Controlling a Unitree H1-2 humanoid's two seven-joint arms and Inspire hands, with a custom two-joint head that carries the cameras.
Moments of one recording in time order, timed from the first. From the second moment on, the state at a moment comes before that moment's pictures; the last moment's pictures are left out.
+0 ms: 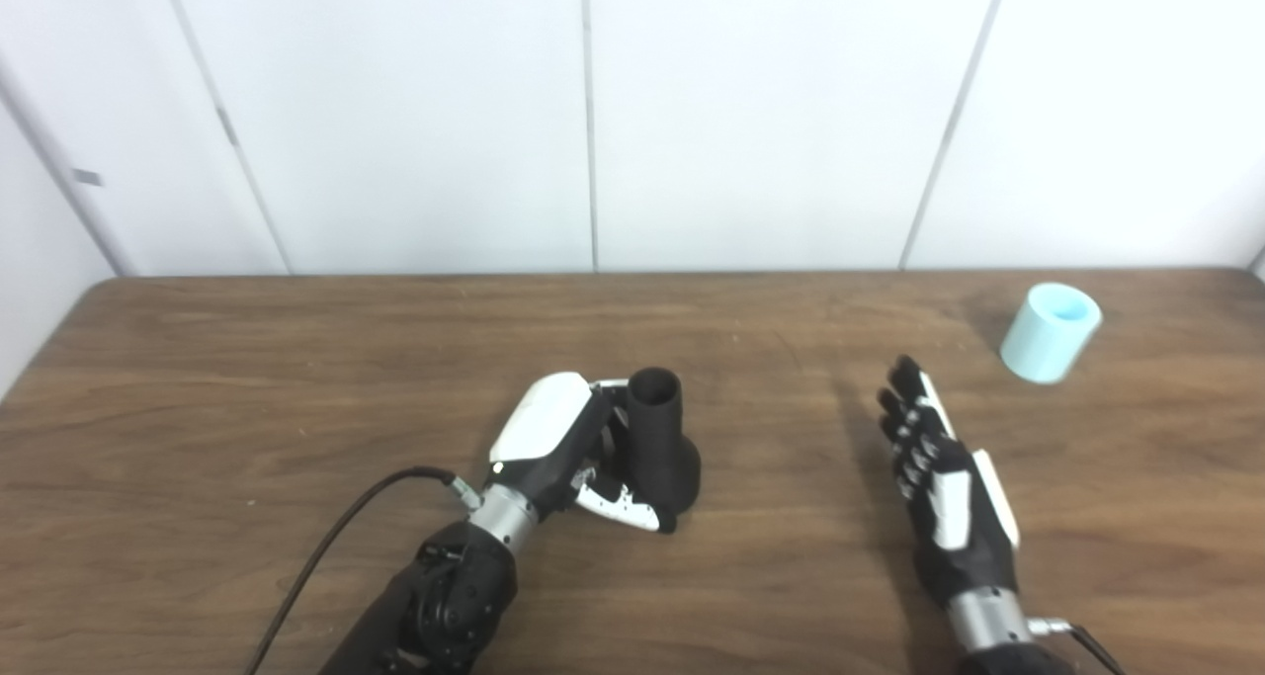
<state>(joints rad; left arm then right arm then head) -0.33 0.24 -0.50 0.08 0.55 0.07 -0.02 0.02 -0.01 -0.04 -0.11 0.07 -0.02 0.04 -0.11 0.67</state>
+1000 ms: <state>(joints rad) -0.34 0.25 -0.57 0.05 0.57 0.02 -0.06 0.03 0.03 -0.01 -0.14 0.03 0.05 -0.01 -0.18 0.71</state>
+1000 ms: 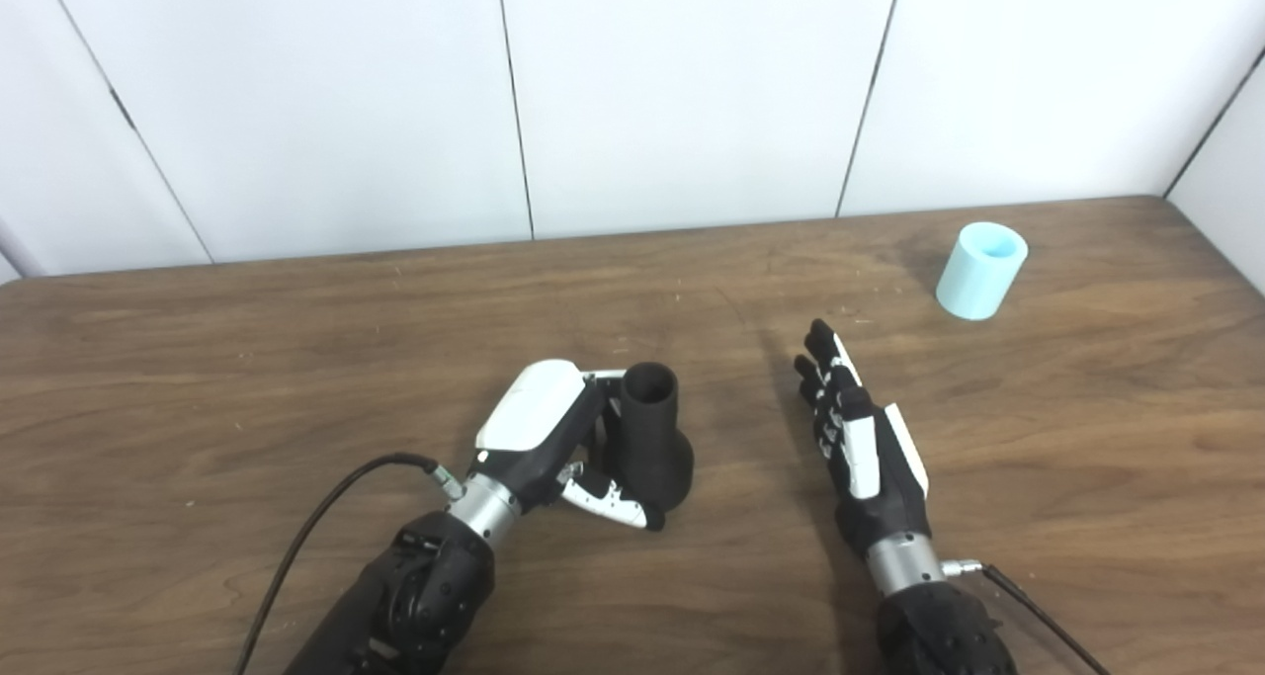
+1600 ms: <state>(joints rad) -0.34 0.26 -0.56 0.09 0.57 -0.06 -0.04 0.03 0.01 -0.03 -0.23 -0.03 0.06 -0.05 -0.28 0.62</state>
